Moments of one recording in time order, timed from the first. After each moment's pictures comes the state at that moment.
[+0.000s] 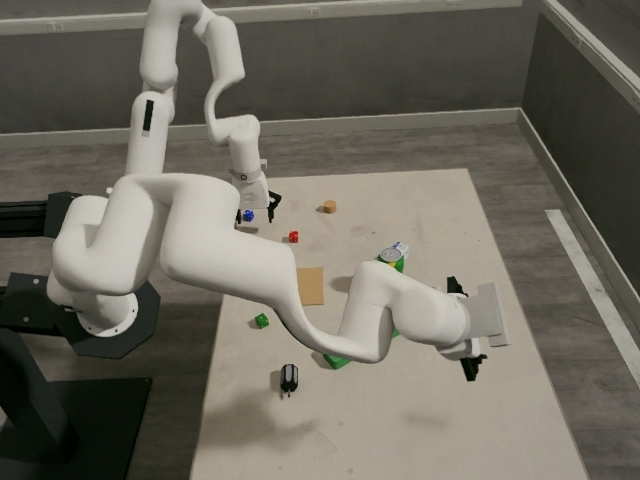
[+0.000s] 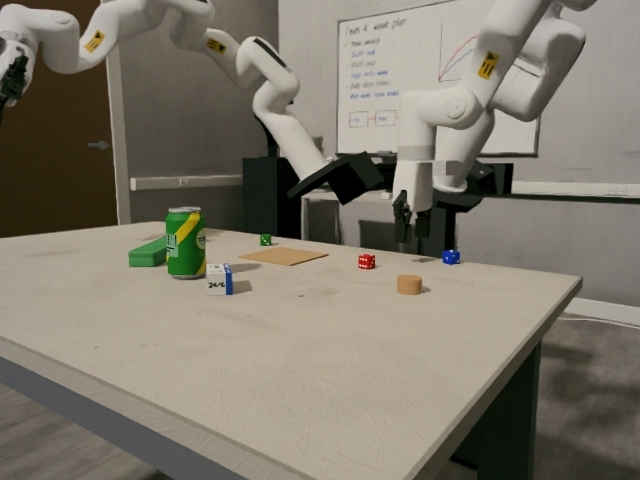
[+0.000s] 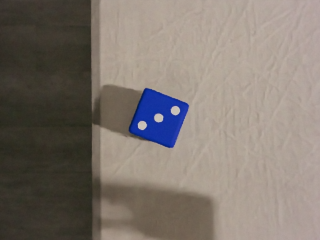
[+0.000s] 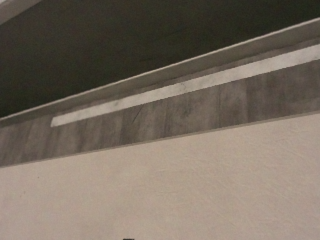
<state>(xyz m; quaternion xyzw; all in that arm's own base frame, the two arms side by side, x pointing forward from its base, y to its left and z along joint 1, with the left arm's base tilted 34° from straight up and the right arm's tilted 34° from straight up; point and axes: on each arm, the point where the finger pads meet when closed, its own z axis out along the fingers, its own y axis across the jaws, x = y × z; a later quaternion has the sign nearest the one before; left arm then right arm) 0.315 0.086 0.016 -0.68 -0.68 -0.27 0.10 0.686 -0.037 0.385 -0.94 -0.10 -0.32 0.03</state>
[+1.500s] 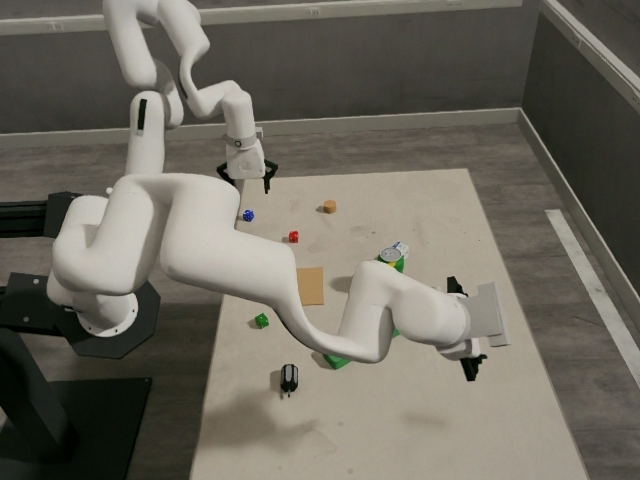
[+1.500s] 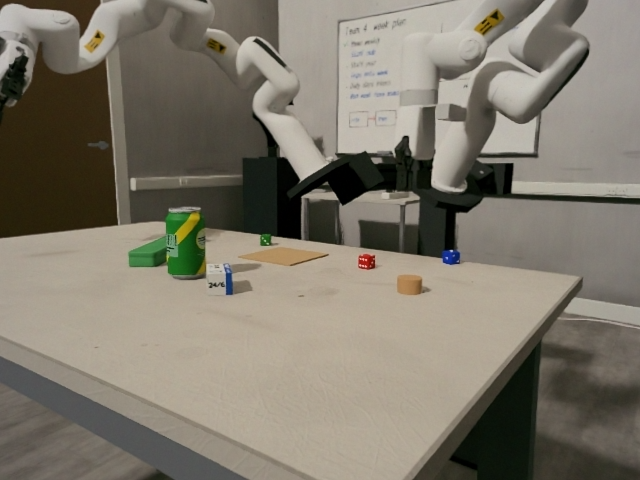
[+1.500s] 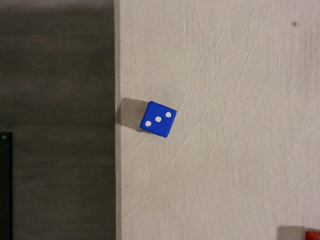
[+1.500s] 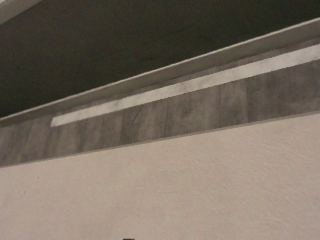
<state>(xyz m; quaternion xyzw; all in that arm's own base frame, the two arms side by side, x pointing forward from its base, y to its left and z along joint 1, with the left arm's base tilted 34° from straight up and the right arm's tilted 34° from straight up) 0.292 0.033 0.102 -0.68 -0.68 -0.27 0.10 0.686 -0.037 0.385 -0.94 -0.10 -0.32 0.03</state>
